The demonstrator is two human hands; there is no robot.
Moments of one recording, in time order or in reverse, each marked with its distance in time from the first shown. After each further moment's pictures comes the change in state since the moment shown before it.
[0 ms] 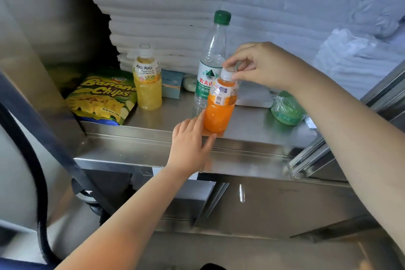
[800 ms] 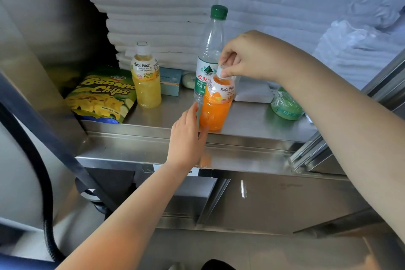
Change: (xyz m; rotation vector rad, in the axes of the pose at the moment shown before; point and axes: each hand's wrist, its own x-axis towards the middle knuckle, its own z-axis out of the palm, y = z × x) left_hand 0.005 0.005 -0.005 -0.149 0.043 -0.074; right_hand 0.009 -0.017 -0.001 -0.163 -0.032 0.042
